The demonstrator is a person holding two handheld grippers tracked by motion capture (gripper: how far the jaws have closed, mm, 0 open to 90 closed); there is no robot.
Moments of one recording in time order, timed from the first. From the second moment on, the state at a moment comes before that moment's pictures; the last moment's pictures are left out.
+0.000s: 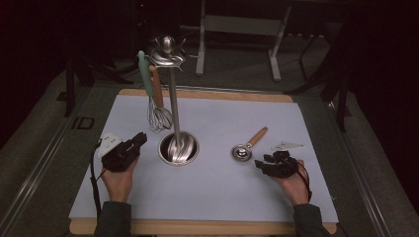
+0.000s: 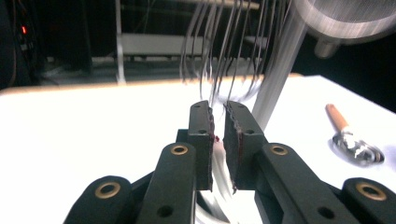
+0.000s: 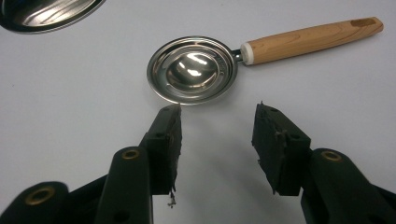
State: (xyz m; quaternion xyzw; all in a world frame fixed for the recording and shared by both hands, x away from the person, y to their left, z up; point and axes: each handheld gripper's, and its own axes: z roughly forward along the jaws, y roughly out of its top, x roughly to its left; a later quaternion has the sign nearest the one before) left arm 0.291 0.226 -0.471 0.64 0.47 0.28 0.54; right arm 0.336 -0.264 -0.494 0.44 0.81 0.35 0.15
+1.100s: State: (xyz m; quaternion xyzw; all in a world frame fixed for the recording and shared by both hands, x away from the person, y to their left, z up) left arm 0.298 0.215 -0.538 0.68 0.51 0.23 0.48; right arm 0.404 -0.249 -0.498 0.53 0.77 0.33 0.11
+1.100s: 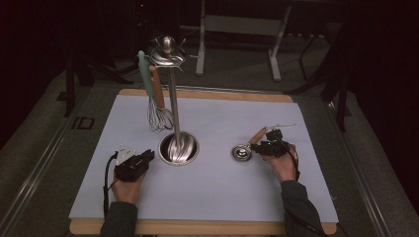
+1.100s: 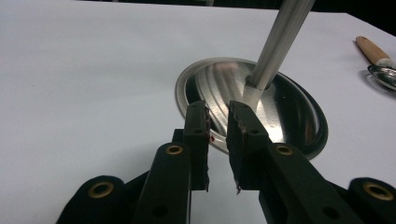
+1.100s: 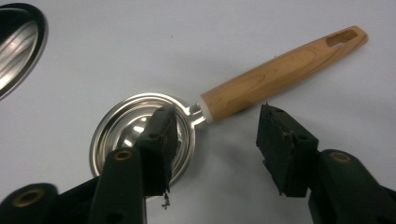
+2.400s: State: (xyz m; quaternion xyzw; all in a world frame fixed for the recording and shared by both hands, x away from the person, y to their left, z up) left arm 0.298 0.214 -0.539 0.68 0.50 0.23 0.48; right arm 0.450 -0.215 -0.514 0.57 0.76 0.30 0.07
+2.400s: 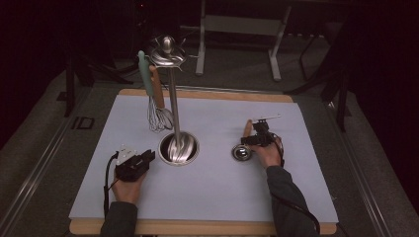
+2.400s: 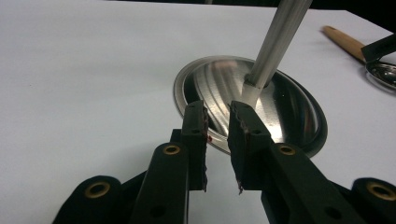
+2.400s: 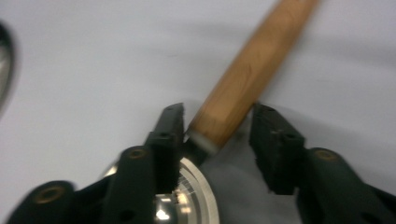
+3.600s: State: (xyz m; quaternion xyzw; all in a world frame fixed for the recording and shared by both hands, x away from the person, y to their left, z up) left arm 0.298 0.214 -0.539 0.68 0.50 0.23 0.48; right arm 0.438 -0.164 -0.507 0.46 0.86 0.24 -0.04
